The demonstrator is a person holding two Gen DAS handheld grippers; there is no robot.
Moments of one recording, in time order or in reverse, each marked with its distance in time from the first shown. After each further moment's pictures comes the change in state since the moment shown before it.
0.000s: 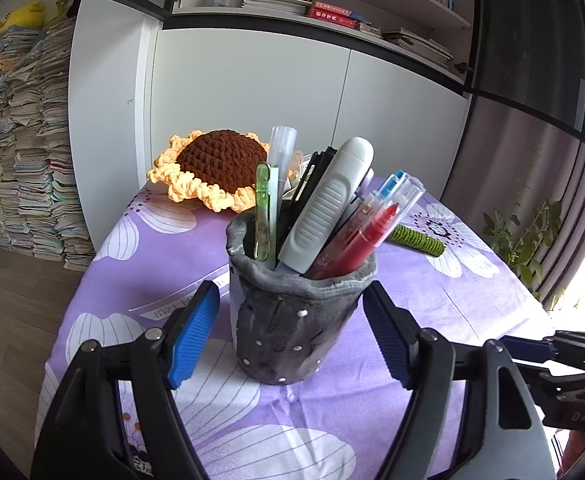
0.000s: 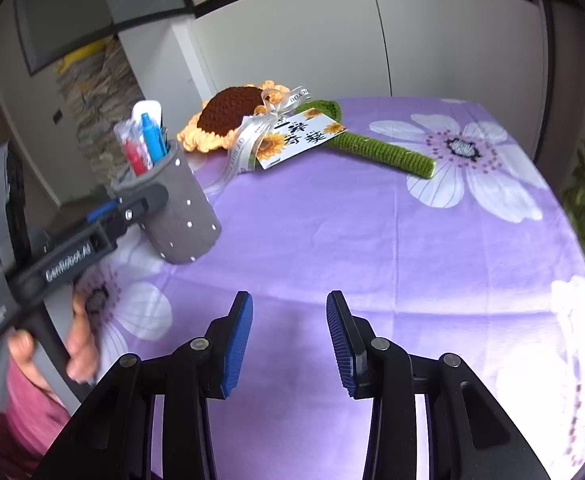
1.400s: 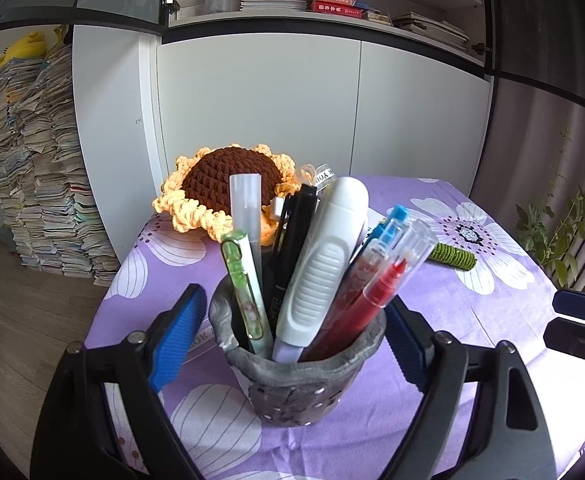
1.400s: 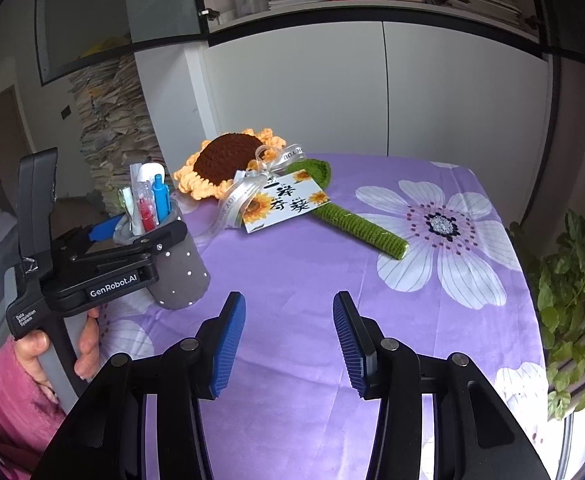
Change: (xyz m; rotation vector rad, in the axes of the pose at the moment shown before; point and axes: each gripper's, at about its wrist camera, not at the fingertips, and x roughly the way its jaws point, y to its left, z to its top) left arm 0.027 -0.021 0.029 0.070 0.018 0.126; right arm -0.026 -0.015 0.039 -0.086 -0.111 -0.019
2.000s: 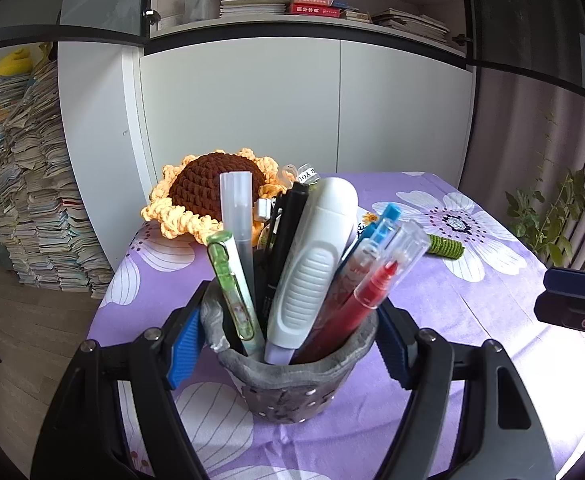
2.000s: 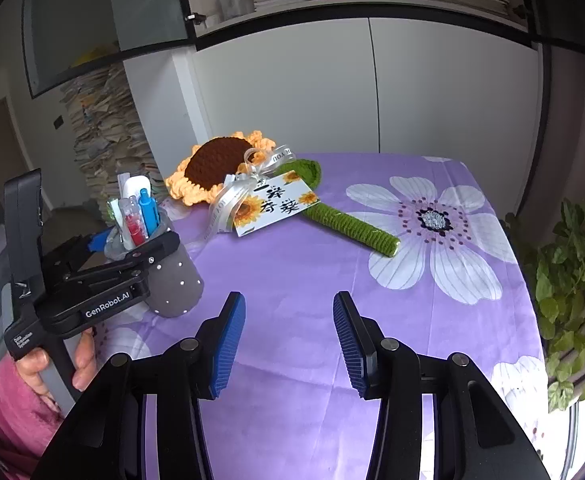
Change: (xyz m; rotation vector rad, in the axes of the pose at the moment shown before) left arm -0.006 -0.012 -0.005 0.063 -0.013 -0.024; right arm 0.000 -0.009 0.003 0.043 0.005 -0.009
